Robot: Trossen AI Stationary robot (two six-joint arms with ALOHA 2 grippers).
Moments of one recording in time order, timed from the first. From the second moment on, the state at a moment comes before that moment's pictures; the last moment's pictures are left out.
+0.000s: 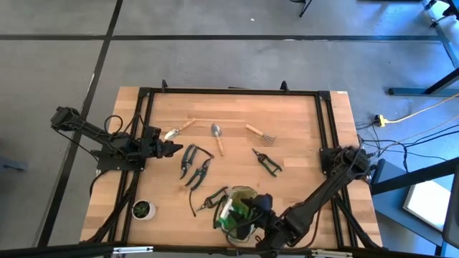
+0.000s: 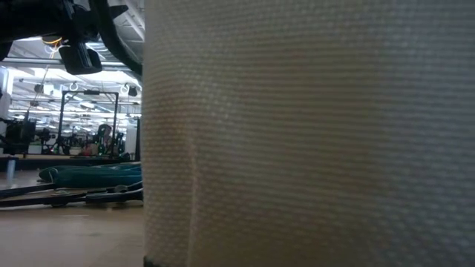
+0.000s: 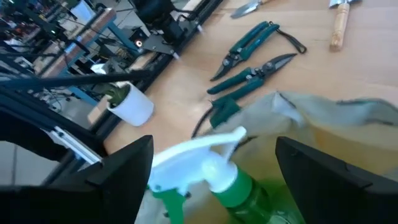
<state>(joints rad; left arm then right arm) -0.37 0.47 0.05 0.75 -0.43 -1.15 0.78 2.02 1.61 -0.58 1.02 1.56</state>
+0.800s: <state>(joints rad) -0.34 0.47 0.05 0.81 -0.65 -1.21 0.68 1.85 1.61 -0.23 0.57 1.62</state>
